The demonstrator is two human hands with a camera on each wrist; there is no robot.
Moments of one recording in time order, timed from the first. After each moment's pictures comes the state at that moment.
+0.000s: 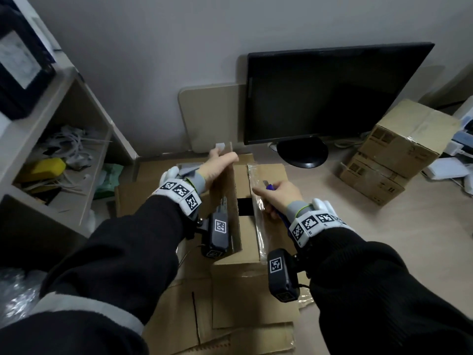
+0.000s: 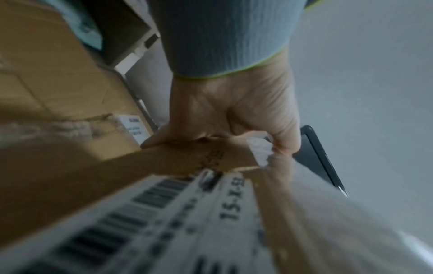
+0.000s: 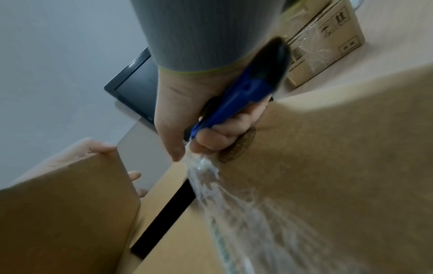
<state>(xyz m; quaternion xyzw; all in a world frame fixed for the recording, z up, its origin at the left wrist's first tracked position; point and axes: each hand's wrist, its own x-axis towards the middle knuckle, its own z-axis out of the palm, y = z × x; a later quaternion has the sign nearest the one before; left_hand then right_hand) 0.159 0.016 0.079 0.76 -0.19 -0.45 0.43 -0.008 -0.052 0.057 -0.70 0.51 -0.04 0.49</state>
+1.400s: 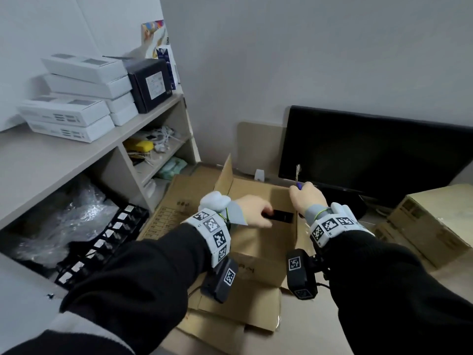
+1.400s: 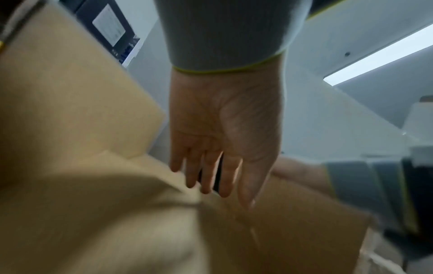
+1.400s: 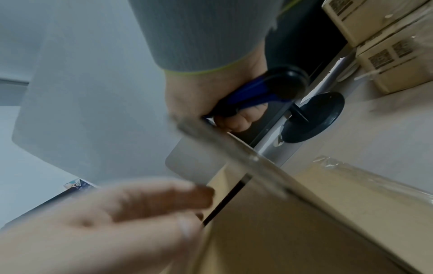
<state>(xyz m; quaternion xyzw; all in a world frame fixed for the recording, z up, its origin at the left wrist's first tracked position) 0.022 0.026 0.126 0.86 -0.46 -0.23 0.07 -0.032 -0.123 0.118 -0.87 0.38 -0.02 0.32</state>
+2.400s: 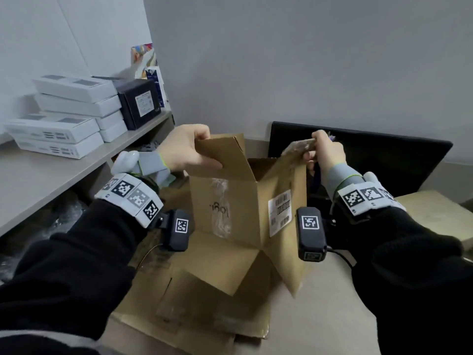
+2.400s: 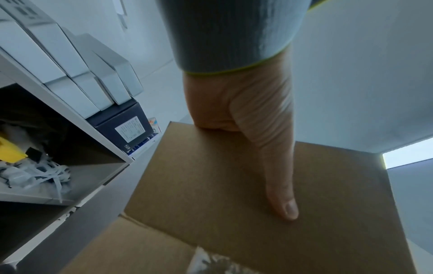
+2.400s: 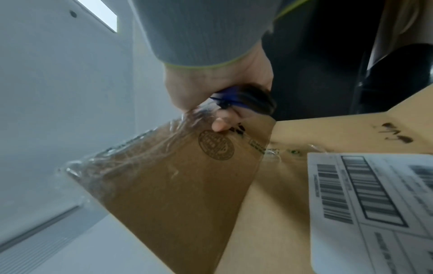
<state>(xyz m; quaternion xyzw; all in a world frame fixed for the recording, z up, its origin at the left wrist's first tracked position) 0.083 0.103 0.254 0.83 -0.41 0.01 0.37 -0.042 -0.163 0.235 -0.63 0.36 -0.26 0.64</state>
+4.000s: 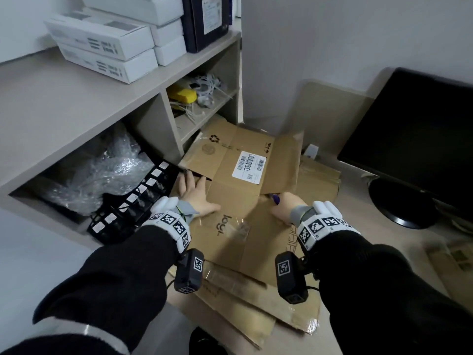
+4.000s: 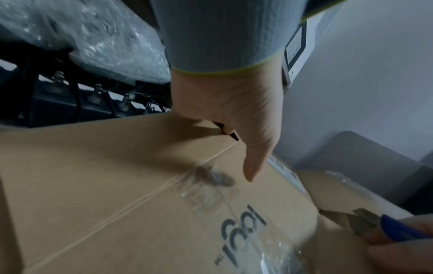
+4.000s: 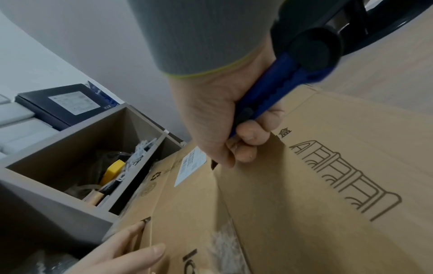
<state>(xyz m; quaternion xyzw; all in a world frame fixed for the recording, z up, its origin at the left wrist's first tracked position) 0.113 0.217 -0.004 0.97 -0.04 -0.22 0.10 0.048 -0.009 0.038 -0.93 0.17 0.27 0.20</state>
